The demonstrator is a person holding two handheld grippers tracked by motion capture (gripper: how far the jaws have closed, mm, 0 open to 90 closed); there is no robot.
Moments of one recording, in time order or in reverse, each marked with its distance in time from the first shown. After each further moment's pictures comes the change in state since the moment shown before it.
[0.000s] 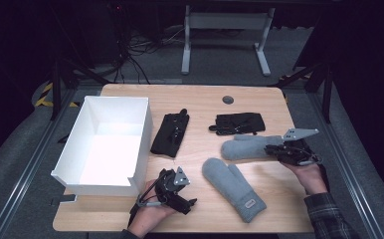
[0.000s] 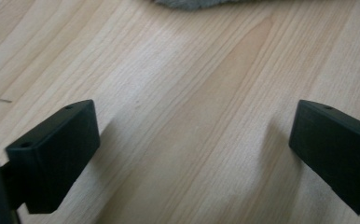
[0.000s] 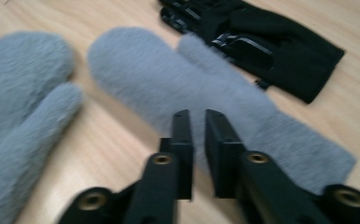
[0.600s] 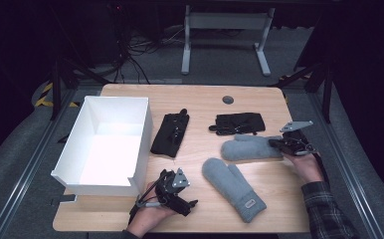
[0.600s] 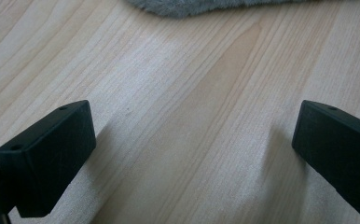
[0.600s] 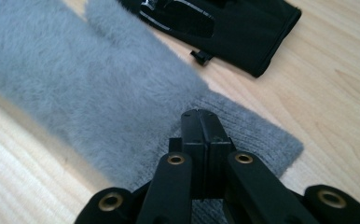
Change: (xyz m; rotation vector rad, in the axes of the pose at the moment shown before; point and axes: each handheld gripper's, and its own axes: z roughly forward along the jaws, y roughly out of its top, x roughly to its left) left arm 0.000 -0.003 0.001 -0.033 -0.007 0.009; right arm -0.040 -0.009 0.030 0.096 -0.090 0.043
